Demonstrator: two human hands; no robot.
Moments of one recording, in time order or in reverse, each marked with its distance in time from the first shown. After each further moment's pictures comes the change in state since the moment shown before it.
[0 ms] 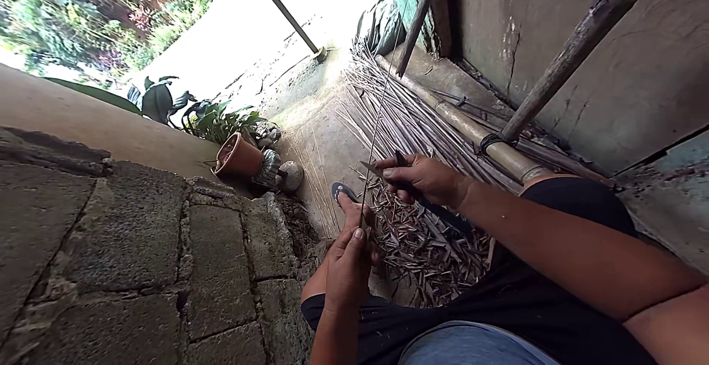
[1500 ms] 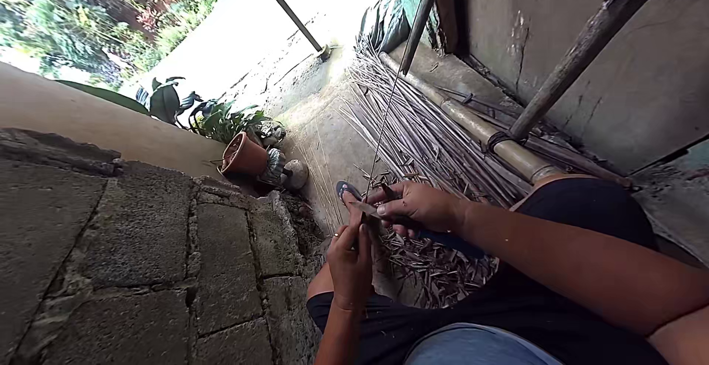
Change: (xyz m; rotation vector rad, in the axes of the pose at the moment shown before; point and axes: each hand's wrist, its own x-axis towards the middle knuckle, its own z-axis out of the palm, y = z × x) left_hand 0.014 -0.010 -0.016 1.198 0.210 0.682; right_hand -0.014 0.014 0.028 -0.089 -0.169 0.118
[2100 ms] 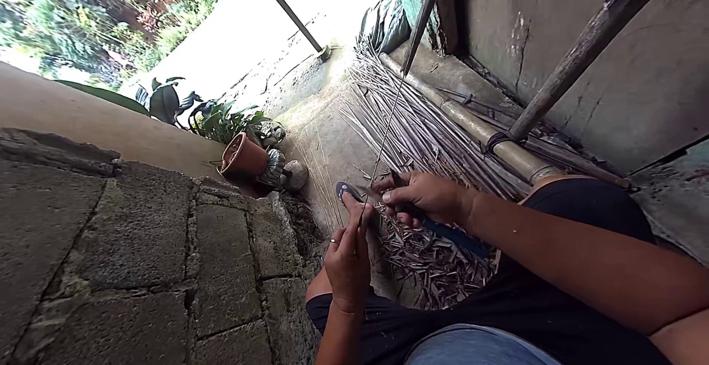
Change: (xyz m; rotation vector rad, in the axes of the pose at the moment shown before) left_hand -0.006 -0.007 0.004 0.270 0.137 0.151; right_hand -0.003 -0.008 -0.009 0.069 0.047 0.011
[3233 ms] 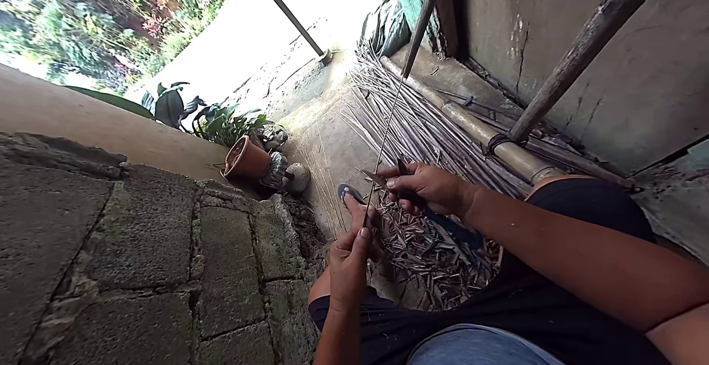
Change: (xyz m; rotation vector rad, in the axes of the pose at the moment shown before) left_hand 0.013 0.013 -0.019 -1.057 -0.329 -0.590; right_hand 0.007 -0.003 -0.010 0.077 0.072 -0.094
